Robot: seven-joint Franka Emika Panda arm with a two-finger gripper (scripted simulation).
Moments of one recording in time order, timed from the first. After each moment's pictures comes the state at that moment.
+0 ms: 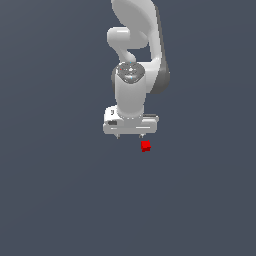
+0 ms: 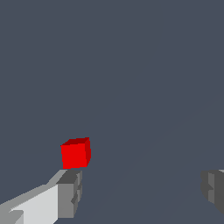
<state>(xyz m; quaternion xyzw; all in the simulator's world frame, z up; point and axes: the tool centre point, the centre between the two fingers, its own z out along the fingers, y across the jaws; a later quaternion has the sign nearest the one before) -0.010 0.008 0.160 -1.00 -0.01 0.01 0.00</state>
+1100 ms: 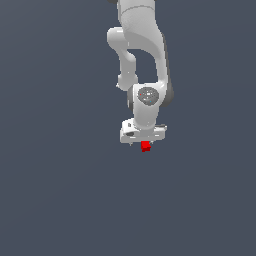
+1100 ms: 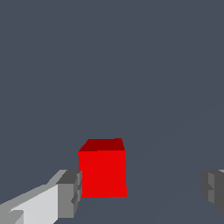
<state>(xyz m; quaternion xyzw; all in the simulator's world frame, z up) -0.033 0.064 0.068 -1.00 -0.05 0.00 0.00</state>
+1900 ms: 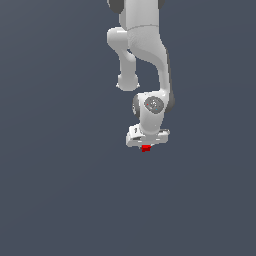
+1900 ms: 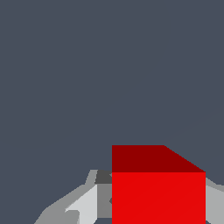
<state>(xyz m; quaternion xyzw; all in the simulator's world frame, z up) -0.044 0.092 0.020 -1.00 -0.06 0.00 0.00</state>
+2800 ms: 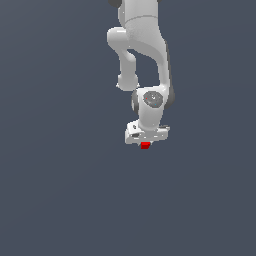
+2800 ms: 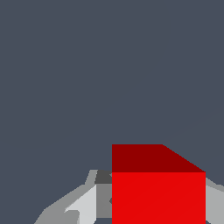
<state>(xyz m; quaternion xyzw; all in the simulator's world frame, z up) -0.047 0.085 0.042 -1.00 -0.06 0.00 0.00</state>
